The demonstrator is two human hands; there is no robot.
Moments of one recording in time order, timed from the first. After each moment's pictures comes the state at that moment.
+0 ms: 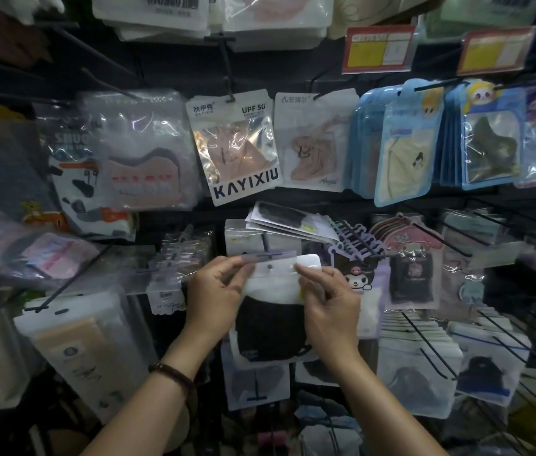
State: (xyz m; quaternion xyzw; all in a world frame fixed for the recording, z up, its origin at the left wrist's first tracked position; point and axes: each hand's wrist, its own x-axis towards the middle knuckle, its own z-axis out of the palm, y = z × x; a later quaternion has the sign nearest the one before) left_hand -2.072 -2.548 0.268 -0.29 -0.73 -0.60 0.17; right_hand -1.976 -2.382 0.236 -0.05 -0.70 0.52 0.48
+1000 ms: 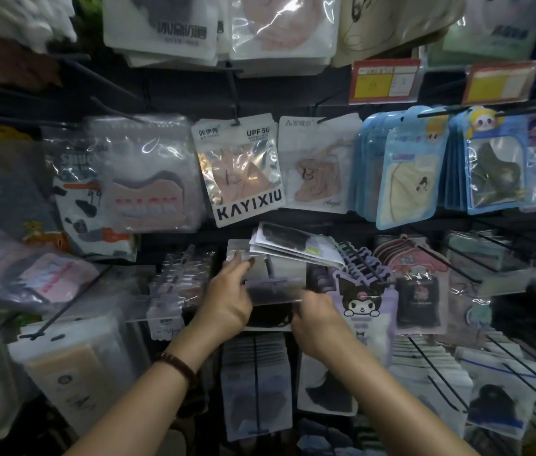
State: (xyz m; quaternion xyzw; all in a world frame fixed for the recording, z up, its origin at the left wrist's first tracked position) left_hand -2.108 -2.530 0.293 -0.28 -0.88 -0.37 0.07; right_hand -1.994 -2.384 0.293 -0.17 -0.94 0.26 0.12
